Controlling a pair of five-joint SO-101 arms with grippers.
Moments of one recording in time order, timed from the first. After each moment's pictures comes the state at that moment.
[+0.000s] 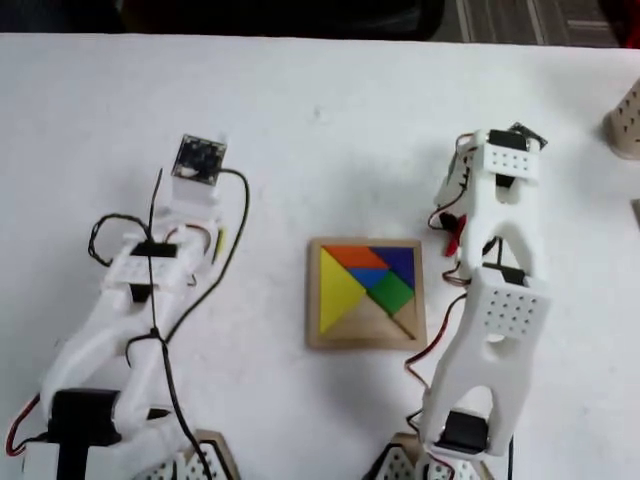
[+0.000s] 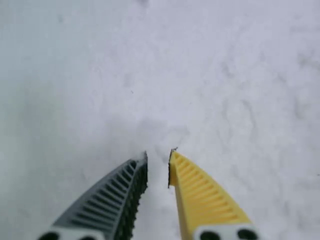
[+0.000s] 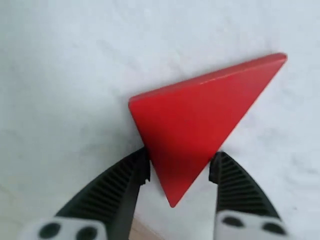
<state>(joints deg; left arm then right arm) -4.4 -13.4 54.4 22.4 -8.6 9.8 42.8 -28.2 83.8 -26.3</state>
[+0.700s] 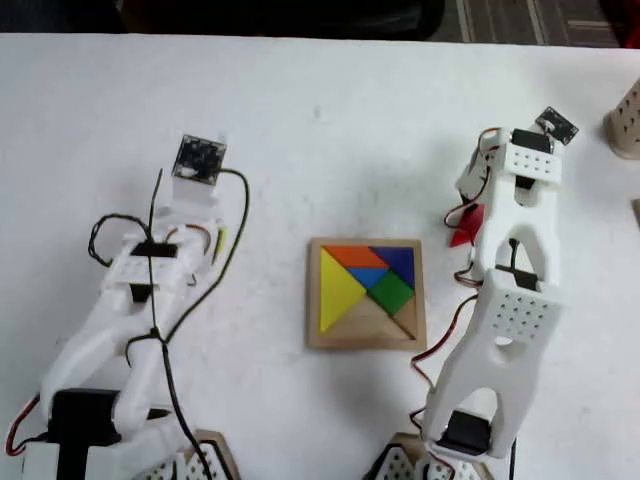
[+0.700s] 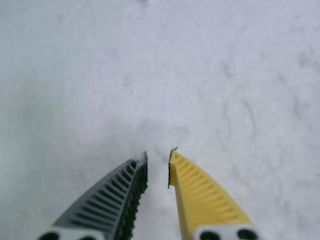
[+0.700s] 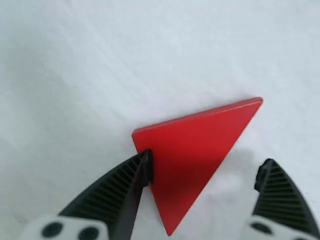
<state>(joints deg) -4.4 -13.4 54.4 22.4 -8.6 12.6 42.0 -28.9 74.7 -26.2</state>
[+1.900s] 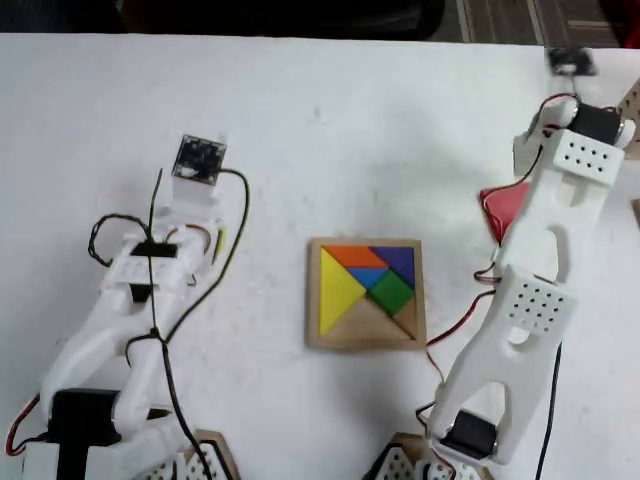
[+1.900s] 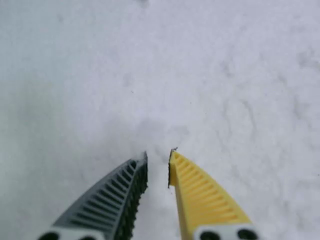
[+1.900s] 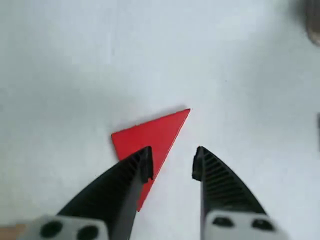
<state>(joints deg) -4.4 -13.4 54.4 22.4 -8.6 19.8 52.4 -69.6 91.0 16.2</state>
